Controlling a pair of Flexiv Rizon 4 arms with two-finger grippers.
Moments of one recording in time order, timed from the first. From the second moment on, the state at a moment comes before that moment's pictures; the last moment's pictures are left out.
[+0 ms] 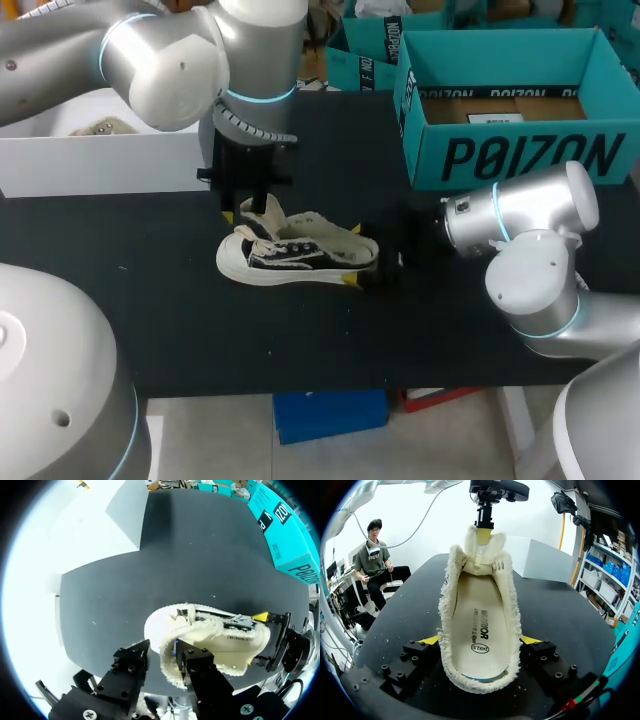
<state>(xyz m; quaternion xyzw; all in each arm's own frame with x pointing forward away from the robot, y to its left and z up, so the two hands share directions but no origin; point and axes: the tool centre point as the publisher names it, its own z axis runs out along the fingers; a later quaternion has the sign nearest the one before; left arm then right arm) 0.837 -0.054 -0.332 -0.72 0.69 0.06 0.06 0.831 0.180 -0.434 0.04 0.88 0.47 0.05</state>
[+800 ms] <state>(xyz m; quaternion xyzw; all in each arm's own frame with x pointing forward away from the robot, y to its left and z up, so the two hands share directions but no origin) 0.845 -0.085 -0.261 -0.50 0.87 0.05 -0.02 0.831 0.179 -0.434 0.04 0.88 0.47 0.05</state>
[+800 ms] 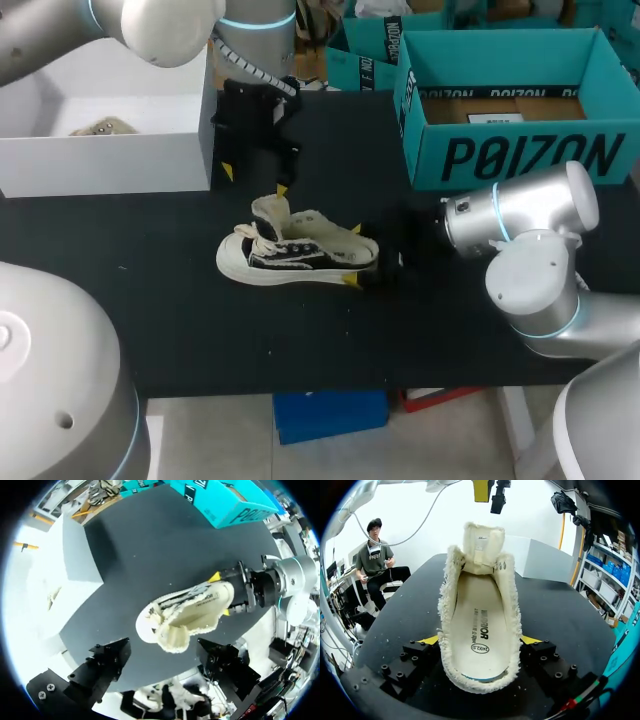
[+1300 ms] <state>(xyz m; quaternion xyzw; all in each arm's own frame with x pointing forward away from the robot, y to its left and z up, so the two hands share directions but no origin) 0.851 -0.115 -0.253 -0.28 0.95 0.04 -0.09 0.831 0.179 -0.434 0.04 0.88 0.47 0.05</state>
